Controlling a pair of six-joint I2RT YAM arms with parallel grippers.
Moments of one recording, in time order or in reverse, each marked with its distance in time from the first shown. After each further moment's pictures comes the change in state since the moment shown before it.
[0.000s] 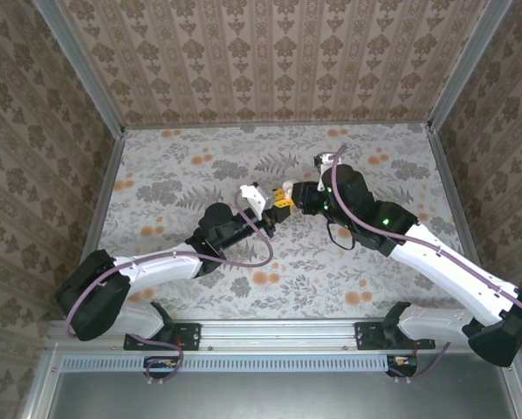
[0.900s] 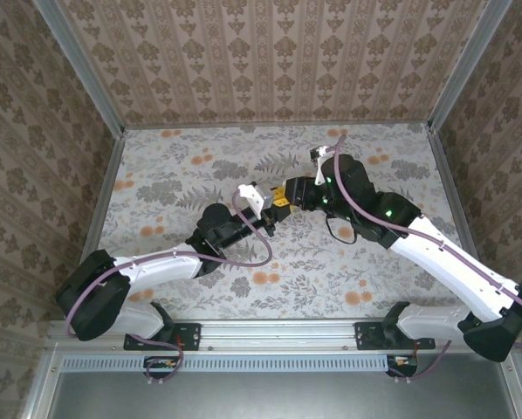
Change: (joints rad) left arm 0.000 0.000 -0.001 0.044 0.008 -0.009; right arm -0.011 0.041 0.131 -0.103 -0.095 0.023
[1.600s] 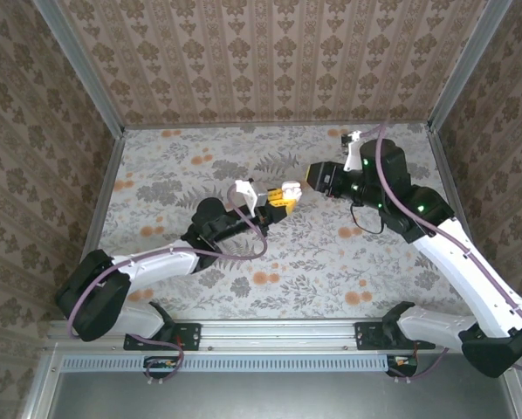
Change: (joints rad) left arm 0.089 0.000 0.000 -0.008 0.232 -0.094; right arm -0.228 -0.074 0.045 -0.058 -0.236 0.010
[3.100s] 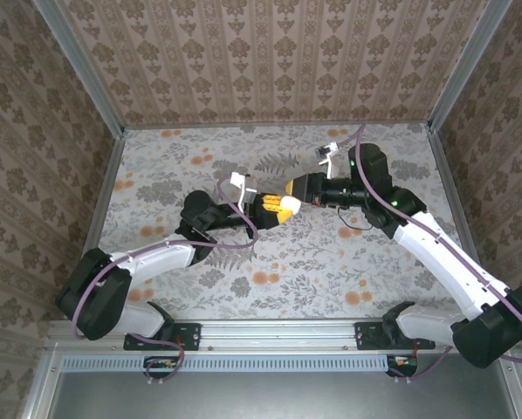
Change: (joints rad) left arm 0.095 0.013 0.028 0.113 0.422 -0.291; right arm -0.036 0.068 -0.204 0.277 -0.438 0.086
